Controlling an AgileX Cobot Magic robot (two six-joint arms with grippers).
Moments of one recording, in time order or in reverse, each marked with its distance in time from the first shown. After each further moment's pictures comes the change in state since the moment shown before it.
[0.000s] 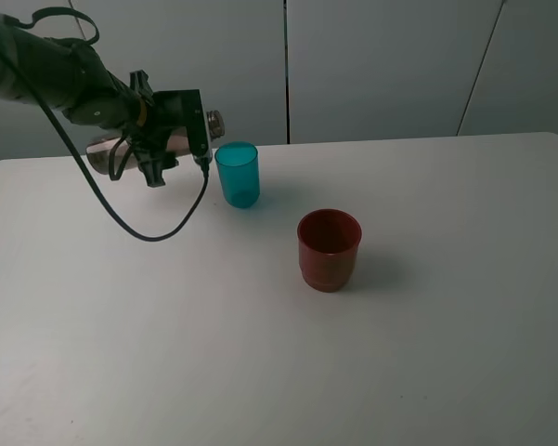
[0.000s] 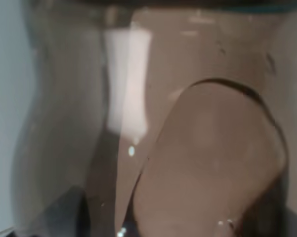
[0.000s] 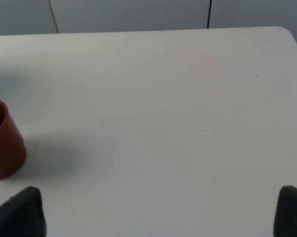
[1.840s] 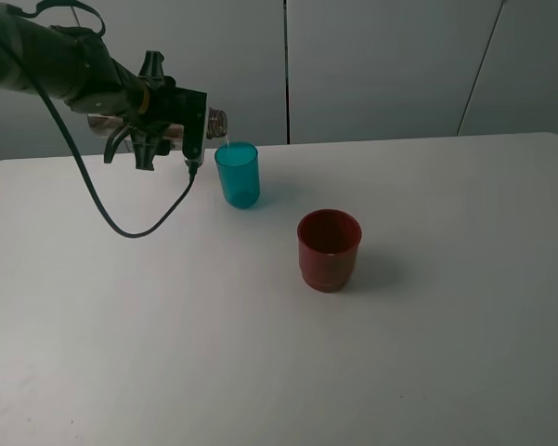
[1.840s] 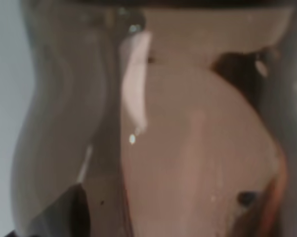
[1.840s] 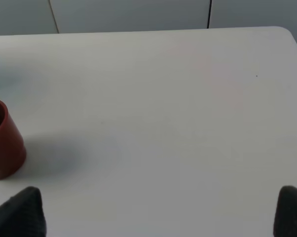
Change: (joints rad) left arm -0.002 0.006 -0.056 0.139 -0.009 0.152; right arm 0.000 0.000 0.000 0.000 0.000 0.000
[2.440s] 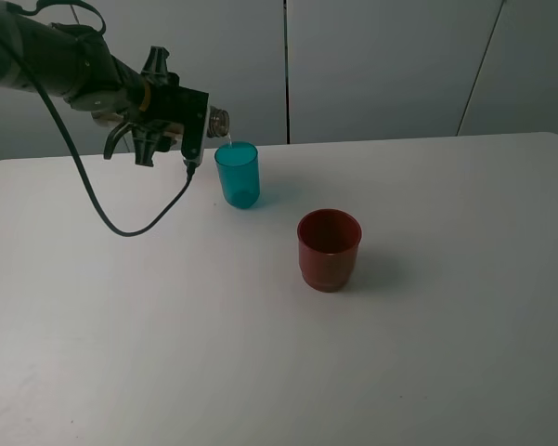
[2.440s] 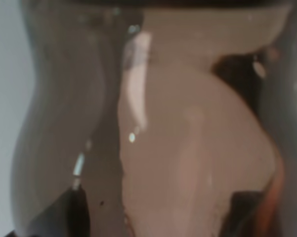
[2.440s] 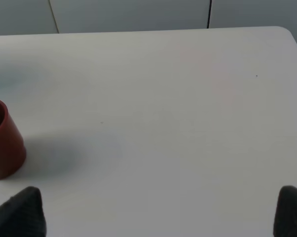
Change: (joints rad) left arm 0.000 0.000 -0.004 0.029 -0.020 0.043; right arm 0.000 0.000 0.000 0.000 0.000 0.000
